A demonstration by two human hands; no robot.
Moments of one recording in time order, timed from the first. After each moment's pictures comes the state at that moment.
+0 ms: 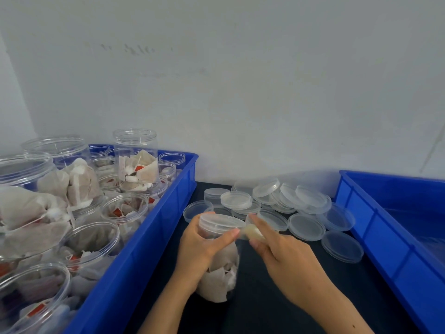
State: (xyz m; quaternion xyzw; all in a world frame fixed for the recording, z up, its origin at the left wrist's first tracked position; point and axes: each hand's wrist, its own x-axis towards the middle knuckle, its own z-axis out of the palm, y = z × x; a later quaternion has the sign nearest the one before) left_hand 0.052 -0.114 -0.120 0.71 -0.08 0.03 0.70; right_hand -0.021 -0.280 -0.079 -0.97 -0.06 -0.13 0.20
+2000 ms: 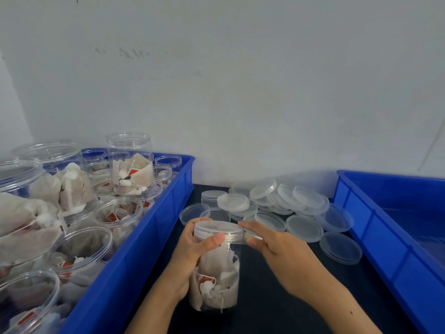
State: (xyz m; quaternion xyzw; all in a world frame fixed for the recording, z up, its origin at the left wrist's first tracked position) left_hand 0.055 -0.104 -0.121 0.65 -0.10 -0.10 0.75; right_hand -0.009 -0.291 -0.071 -0.97 -0.07 -0.08 0.22
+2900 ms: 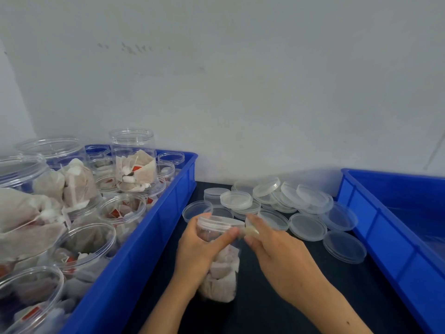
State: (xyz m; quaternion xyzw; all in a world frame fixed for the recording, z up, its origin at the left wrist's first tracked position) left_hand 0.049 -0.116 -0.120 0.72 -0.06 0.02 0.69; right_hand -0.015 -0.270 -0.070 -0.98 -0.06 -0.10 0.18
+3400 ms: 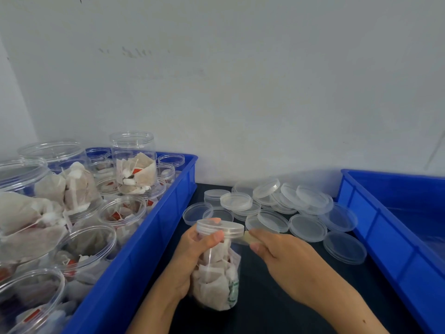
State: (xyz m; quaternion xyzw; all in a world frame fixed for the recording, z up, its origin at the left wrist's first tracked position) left_hand 0.059 -0.100 -0.123 0.63 -0.09 -0.14 0.76; right_hand -0.022 -0.283 -0.062 -0.98 -0.05 -0.04 0.19
